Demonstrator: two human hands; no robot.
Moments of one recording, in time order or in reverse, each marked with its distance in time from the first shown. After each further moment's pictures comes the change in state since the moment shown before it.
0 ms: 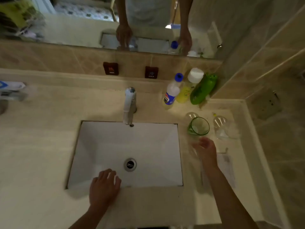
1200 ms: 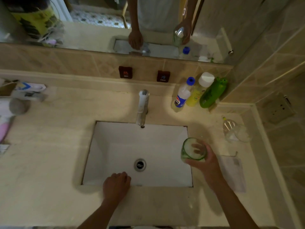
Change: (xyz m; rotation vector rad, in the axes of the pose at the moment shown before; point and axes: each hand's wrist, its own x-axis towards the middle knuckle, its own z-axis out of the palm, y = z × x) left_hand 0.001 0.001 -0.009 -0.040 -0.047 -0.105; right_hand -0.106 -0.038 0.008 0.010 -0.367 -0.267
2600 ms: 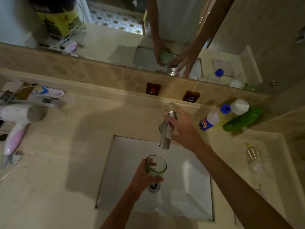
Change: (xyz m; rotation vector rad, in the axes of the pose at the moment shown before) left_hand 0.081 0.028 -0.087 -1.251 -0.343 -0.022; right_hand 0.166 -0.117 0.173 -1.109 -0.287 -0.752
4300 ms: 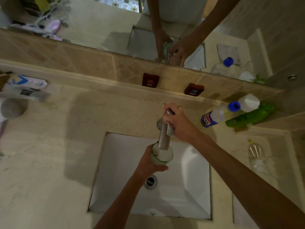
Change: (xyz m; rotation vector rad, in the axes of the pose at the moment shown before) left_hand 0.059 0.022 0.022 0.111 -0.039 0.076; right_hand 0.039 0.003 0.008 0.133 -0.103 -0.136
